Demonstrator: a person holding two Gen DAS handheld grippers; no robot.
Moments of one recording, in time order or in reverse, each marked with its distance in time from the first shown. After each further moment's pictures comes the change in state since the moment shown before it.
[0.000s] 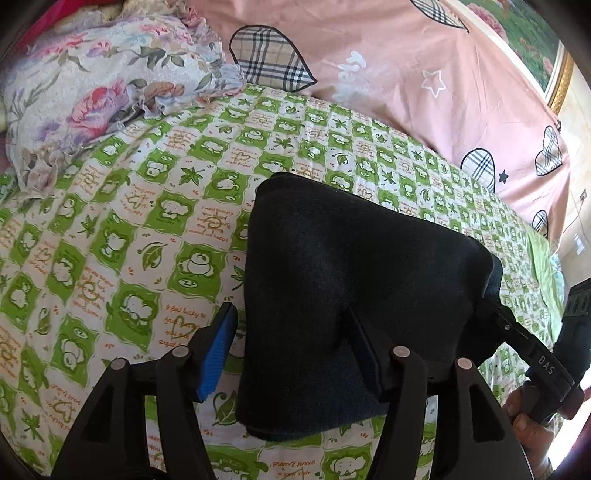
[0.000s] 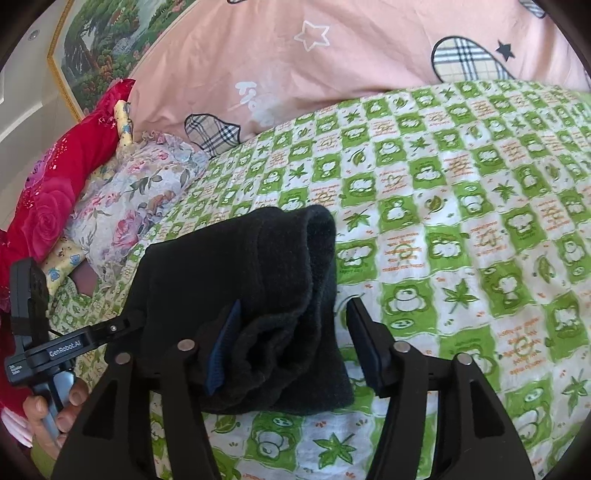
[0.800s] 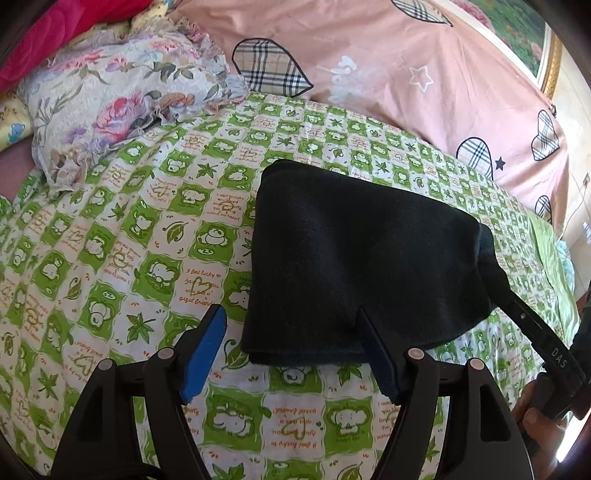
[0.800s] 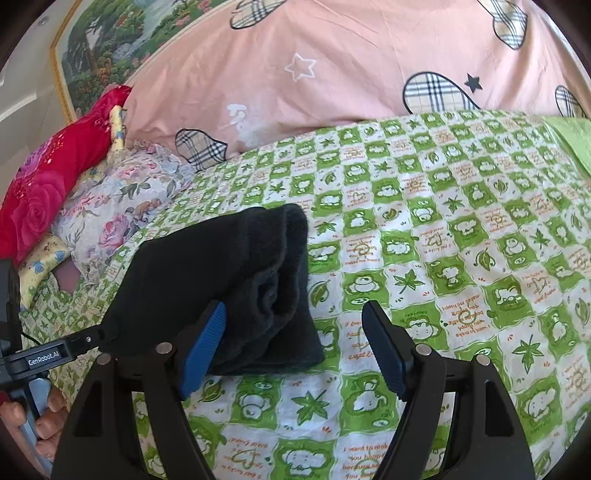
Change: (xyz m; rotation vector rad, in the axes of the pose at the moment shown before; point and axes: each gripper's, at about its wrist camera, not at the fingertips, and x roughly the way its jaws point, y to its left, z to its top) left arm -0.035 -0.011 -0.032 0.044 -0.028 0.056; right arm -0.040 0.014 -0.021 -0.048 -0.087 -0.107
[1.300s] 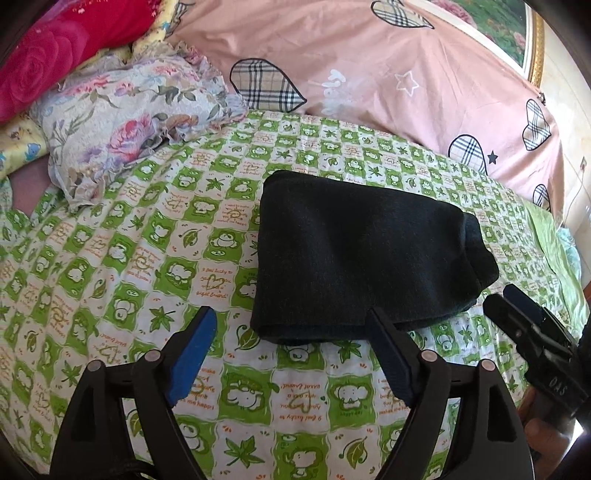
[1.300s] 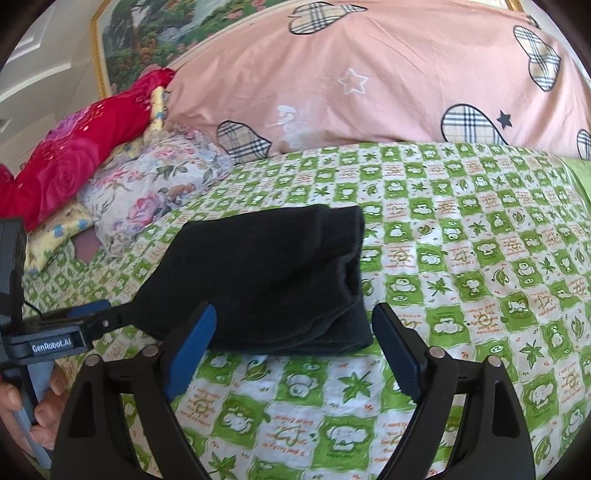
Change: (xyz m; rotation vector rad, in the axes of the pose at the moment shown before) left arm -0.029 -0.006 -0.016 0.056 -0.060 0.037; right arm -0.020 0.044 -0.019 -0.147 -0.026 0.038
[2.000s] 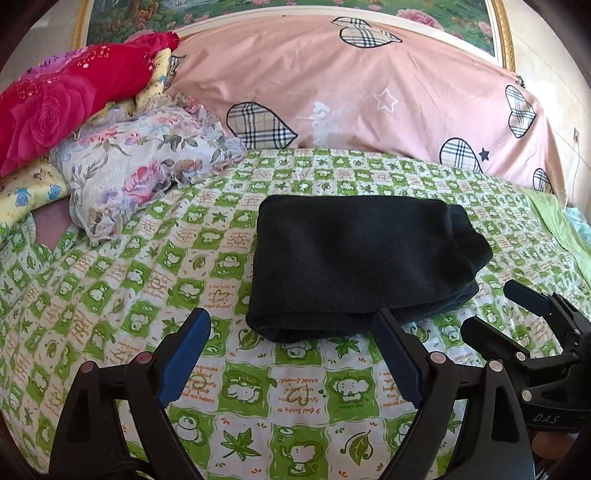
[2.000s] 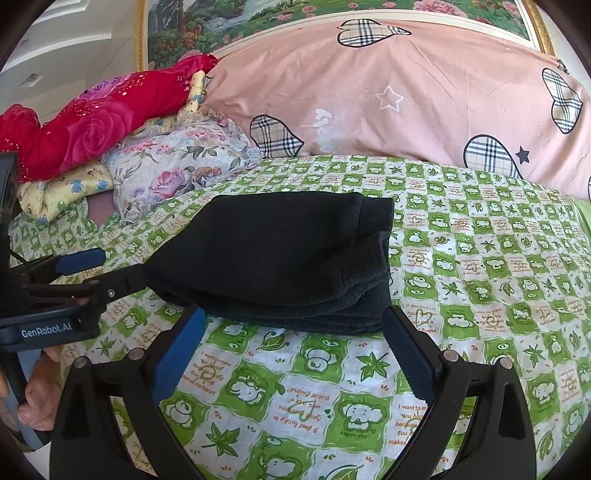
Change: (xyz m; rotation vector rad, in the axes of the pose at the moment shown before) left arm -0.017 -0.025 -0.031 0.101 -0.168 0.081; right arm -0.006 0.019 -0.030 -0.146 -0.049 0.007
